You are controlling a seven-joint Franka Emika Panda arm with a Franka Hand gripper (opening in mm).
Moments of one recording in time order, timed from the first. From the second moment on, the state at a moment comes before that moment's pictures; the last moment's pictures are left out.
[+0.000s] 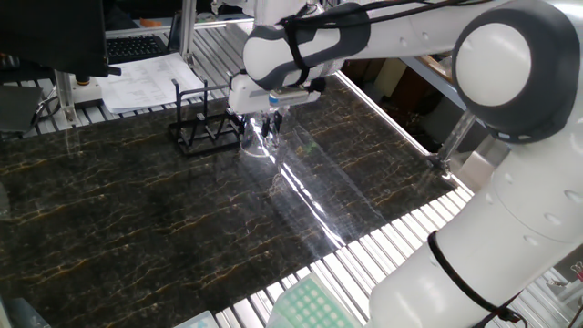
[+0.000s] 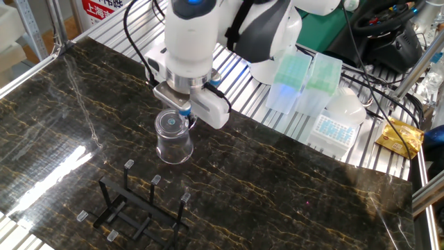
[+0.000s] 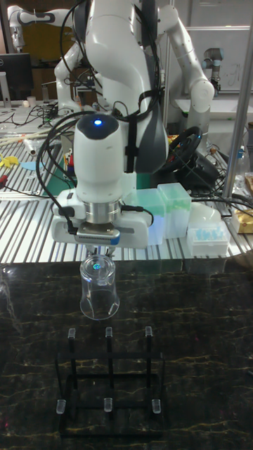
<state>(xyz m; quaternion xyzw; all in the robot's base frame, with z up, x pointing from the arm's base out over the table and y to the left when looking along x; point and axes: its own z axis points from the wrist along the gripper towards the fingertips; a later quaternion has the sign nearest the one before) 0.499 -0.041 0.231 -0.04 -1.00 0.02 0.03</state>
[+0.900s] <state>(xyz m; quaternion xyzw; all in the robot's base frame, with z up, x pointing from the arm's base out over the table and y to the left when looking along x) 0.515 -0.020 0.177 -0.03 -1.00 0.01 0.02</state>
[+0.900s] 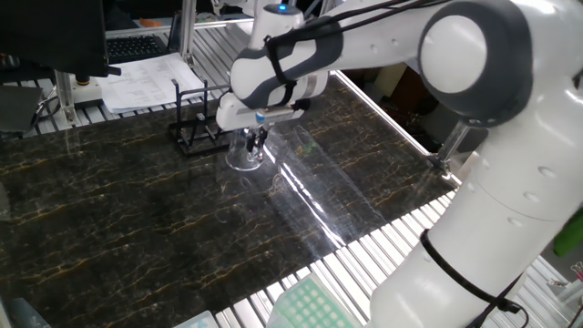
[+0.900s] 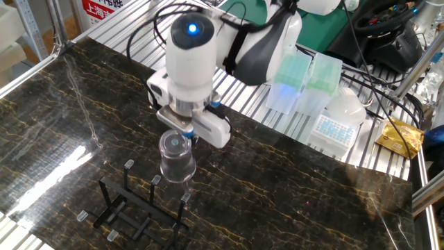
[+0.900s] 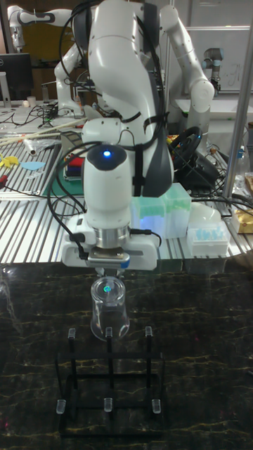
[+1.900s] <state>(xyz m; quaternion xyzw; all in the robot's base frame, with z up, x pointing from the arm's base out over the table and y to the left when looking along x) 0.510 -0.010 0.146 -0.03 -1.00 0.01 0.00</state>
